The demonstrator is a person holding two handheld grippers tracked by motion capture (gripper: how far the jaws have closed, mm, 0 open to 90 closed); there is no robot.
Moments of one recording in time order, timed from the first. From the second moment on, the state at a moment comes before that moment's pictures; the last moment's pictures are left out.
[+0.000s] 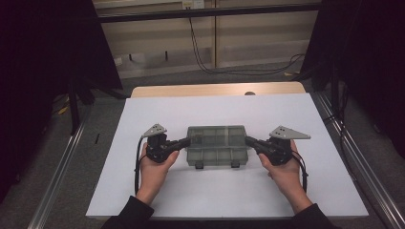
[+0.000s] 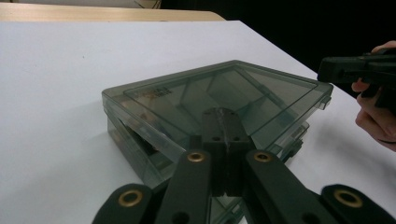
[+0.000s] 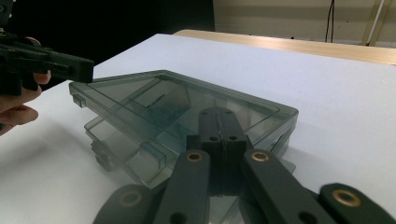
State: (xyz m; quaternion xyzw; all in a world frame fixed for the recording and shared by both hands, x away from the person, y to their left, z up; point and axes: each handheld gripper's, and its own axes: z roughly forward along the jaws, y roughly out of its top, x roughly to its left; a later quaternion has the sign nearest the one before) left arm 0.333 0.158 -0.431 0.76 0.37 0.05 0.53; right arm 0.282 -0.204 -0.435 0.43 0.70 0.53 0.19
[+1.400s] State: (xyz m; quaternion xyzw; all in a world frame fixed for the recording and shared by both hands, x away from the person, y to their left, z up) left arm 0.302 0.153 -0.467 0.76 0.38 0.08 0.53; right arm 0.260 -0.196 -0.471 0.45 0.71 0.52 0.18
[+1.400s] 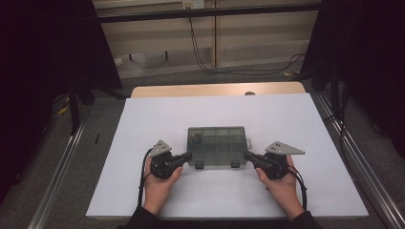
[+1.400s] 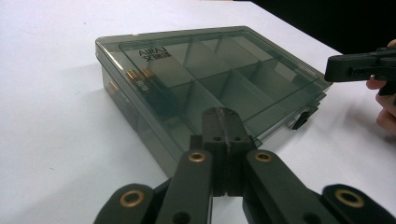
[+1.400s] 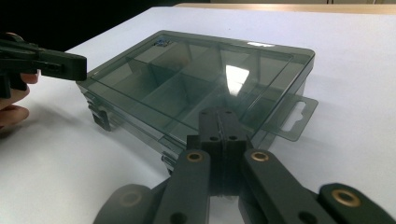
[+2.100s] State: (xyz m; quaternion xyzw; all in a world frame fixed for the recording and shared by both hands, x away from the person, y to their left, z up) left arm 0.304 0.152 -0.467 0.76 0.38 0.08 0.52; right arm 0.256 -0.197 -0.468 0.43 0.70 0.54 0.21
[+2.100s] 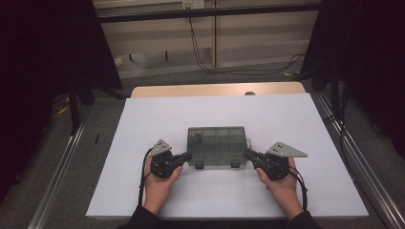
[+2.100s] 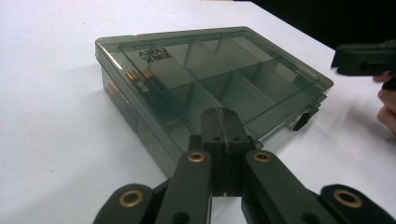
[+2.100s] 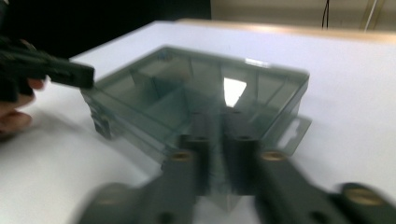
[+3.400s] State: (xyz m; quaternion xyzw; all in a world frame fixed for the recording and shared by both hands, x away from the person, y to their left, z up) left arm 0.301 0.185 -0.449 0.74 0.37 0.10 0.56; right arm 0.239 -0.260 -0.461 0.45 0.66 0.55 0.26
